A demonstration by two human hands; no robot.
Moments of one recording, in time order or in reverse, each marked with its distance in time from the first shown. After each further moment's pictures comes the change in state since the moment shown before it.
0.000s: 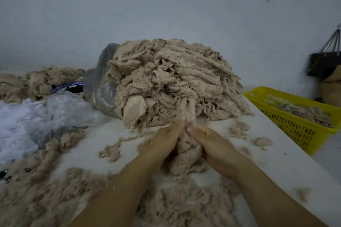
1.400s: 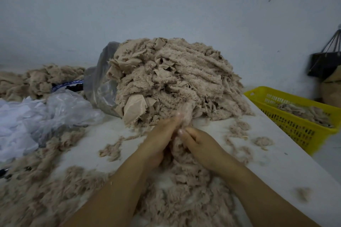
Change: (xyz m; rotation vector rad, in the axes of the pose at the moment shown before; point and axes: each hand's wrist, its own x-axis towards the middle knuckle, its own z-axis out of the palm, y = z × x) left_hand 0.017 -0.004 -0.006 -0.191 0.082 -0.106; right_hand 0.003 0.002 0.014 -0.802 0.117 -0.209
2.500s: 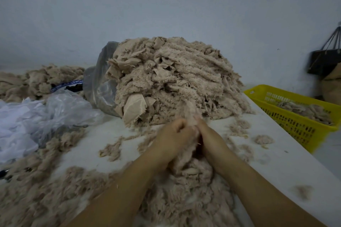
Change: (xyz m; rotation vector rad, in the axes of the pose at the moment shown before) left_hand -0.017 -0.001 0.016 0.214 -0.065 0.177; right_hand 0.005 0.011 -0.001 0.648 0.128 0.391
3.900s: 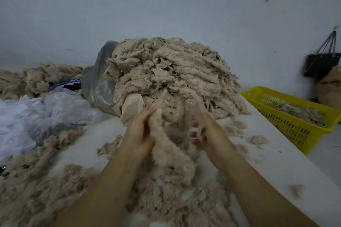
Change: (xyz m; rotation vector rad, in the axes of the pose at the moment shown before) left_hand 0.009 0.008 -0.045 -0.972 0.078 -0.078; right_hand 0.001 -0.013 -0.010 0.061 0.248 0.039
